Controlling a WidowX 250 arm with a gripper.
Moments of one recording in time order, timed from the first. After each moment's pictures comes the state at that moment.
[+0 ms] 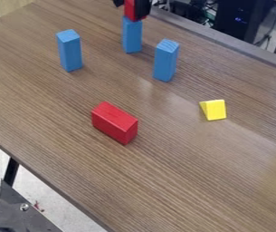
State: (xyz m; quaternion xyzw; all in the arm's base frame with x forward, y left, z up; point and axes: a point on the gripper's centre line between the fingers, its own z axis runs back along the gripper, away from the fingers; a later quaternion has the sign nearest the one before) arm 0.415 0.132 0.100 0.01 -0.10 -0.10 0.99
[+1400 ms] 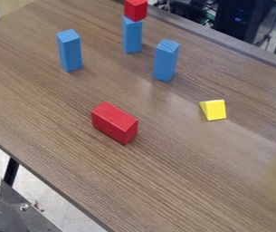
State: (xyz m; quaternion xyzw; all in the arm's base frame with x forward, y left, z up) arm 0.389 0.036 0.200 -0.06 -0.20 -0.03 0.98
